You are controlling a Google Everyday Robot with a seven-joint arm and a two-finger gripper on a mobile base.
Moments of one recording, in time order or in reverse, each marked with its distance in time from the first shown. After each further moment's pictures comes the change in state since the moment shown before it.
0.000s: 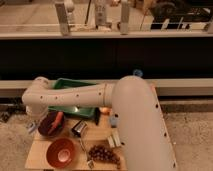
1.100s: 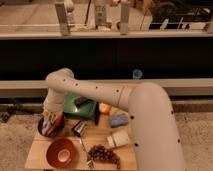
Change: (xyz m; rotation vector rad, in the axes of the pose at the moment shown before) arm 0.012 0.074 -0.039 -0.073 -0.416 -0.226
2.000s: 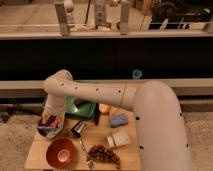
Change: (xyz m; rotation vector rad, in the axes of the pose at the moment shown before) arm -0.003 0.009 -0.011 -0.038 0.275 -0.001
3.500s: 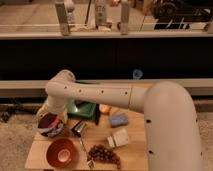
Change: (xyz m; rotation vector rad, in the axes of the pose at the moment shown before) arm 0.008 -0.006 -0.015 0.075 0.070 0.052
